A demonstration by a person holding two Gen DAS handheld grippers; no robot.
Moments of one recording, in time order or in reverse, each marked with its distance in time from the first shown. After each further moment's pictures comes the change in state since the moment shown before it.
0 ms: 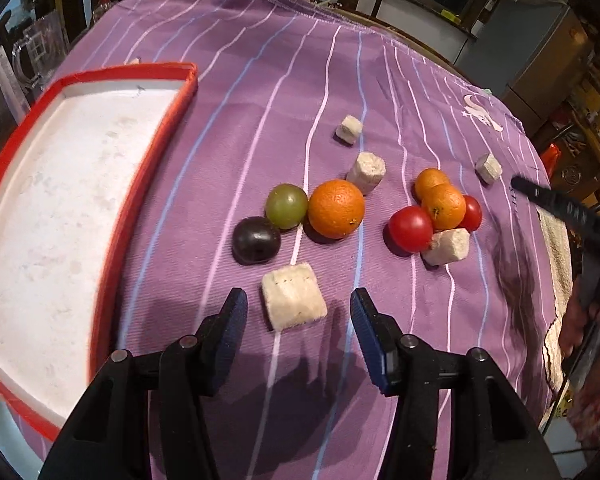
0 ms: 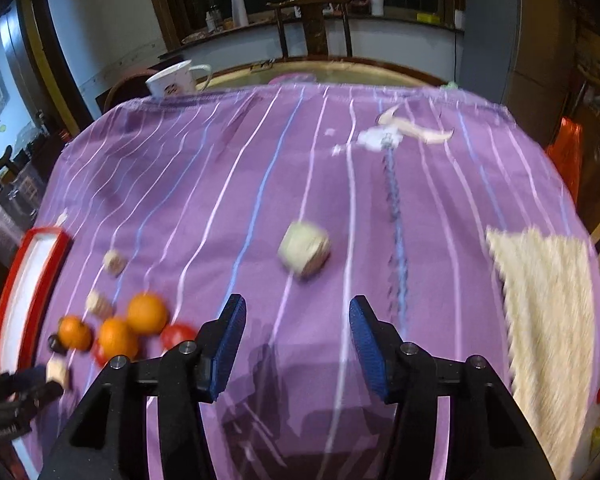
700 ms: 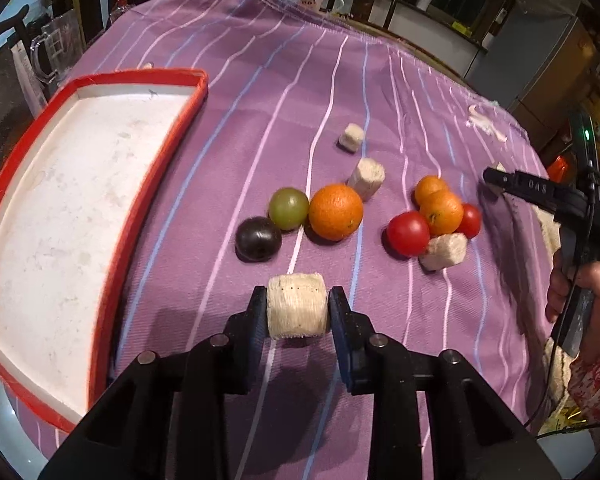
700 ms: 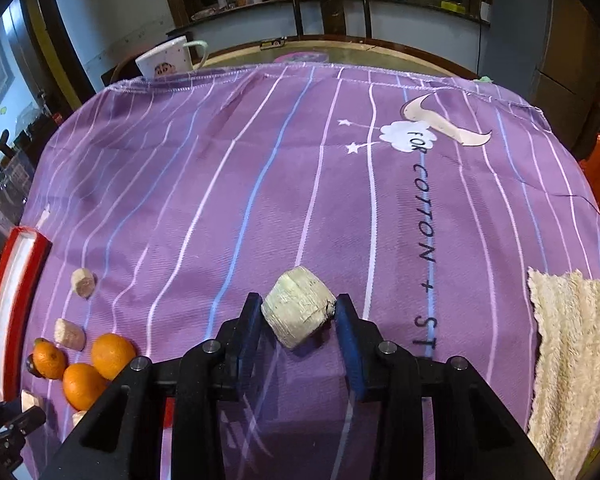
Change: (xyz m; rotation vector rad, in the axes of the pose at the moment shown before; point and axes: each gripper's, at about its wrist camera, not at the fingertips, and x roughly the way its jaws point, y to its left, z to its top) left arm -0.019 -0.005 -0.011 -0.038 -0.057 0.025; right arm 0.050 -0.011 0.028 -0.039 0.080 0.051
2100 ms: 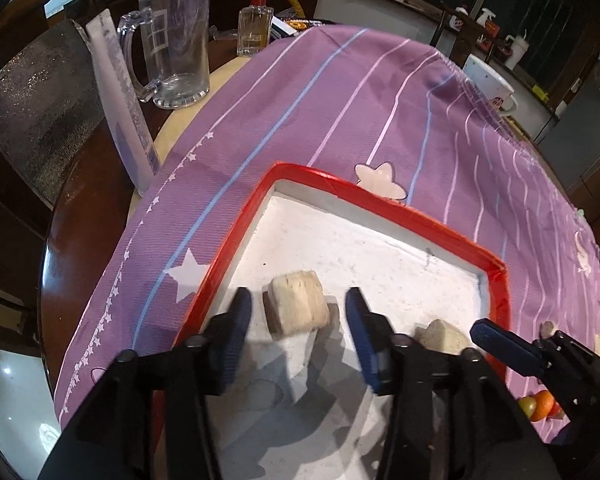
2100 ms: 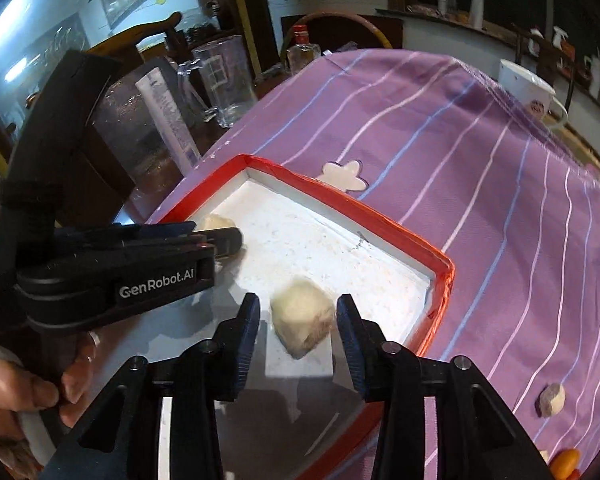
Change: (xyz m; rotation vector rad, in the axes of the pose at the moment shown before) left arm 0.020 0.238 0.142 -0.171 -0.055 0.118; right arm 0.046 0.396 -0.005 -0.456 0.034 0.304
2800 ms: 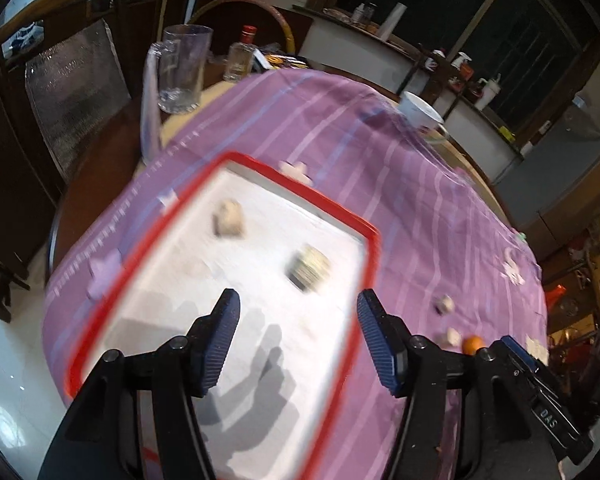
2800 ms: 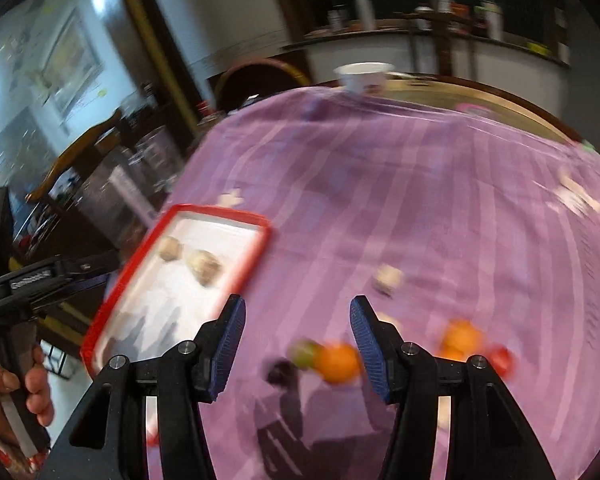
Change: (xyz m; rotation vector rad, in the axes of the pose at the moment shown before) left arm -0.113 -0.051 -0.072 -0.106 -0.087 -0.133; right arm -0.162 -0.106 -0.103 0.329 -0.162 -0.079
